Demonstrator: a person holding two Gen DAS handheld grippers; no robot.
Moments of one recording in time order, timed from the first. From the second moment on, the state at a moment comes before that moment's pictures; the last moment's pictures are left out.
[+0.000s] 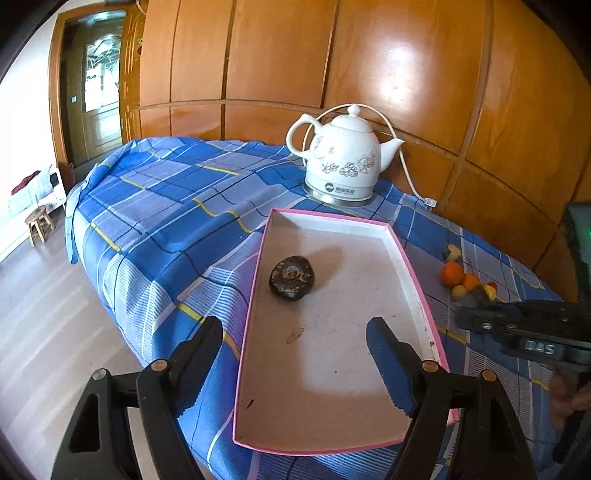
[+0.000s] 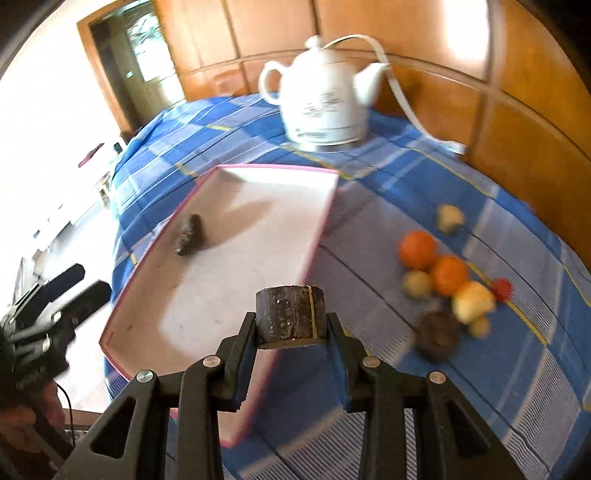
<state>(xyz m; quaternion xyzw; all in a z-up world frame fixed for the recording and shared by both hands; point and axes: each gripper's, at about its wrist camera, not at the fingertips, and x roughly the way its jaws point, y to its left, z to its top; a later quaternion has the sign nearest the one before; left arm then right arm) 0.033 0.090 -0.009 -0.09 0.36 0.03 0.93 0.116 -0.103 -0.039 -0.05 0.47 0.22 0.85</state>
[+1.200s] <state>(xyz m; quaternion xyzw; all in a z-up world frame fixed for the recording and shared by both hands) 0.035 0.062 -0.016 -0.05 0.38 -0.02 0.92 0.108 -0.226 -0.044 0.01 0.48 0.13 0.87</state>
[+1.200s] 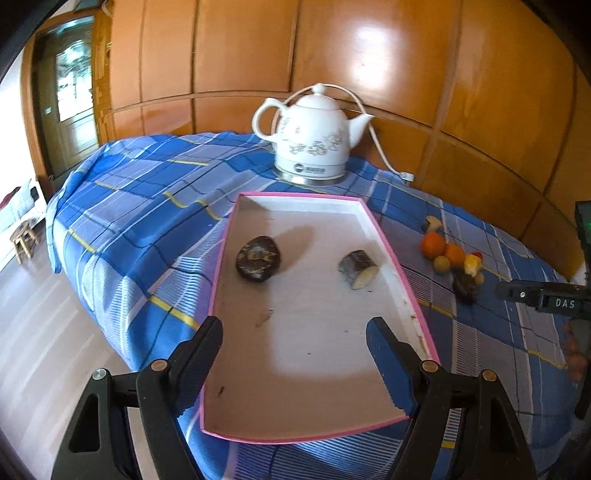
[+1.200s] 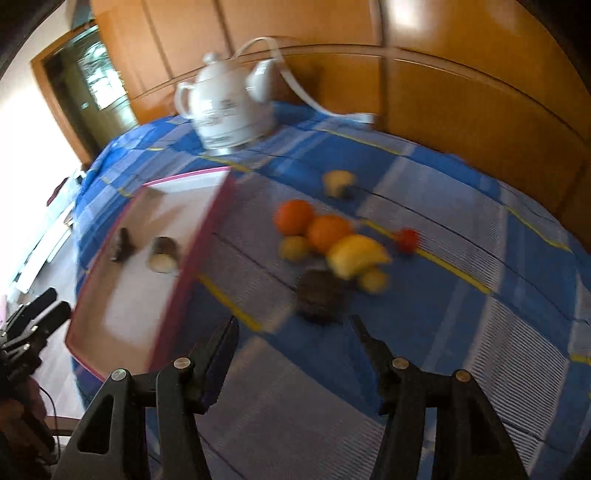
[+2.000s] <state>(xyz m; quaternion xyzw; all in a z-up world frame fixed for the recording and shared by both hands) 0.099 -0.067 -0.008 0.01 0.44 -0.17 0.88 0.106 -0.334 -0.052 0.07 0.49 0.02 0.87</state>
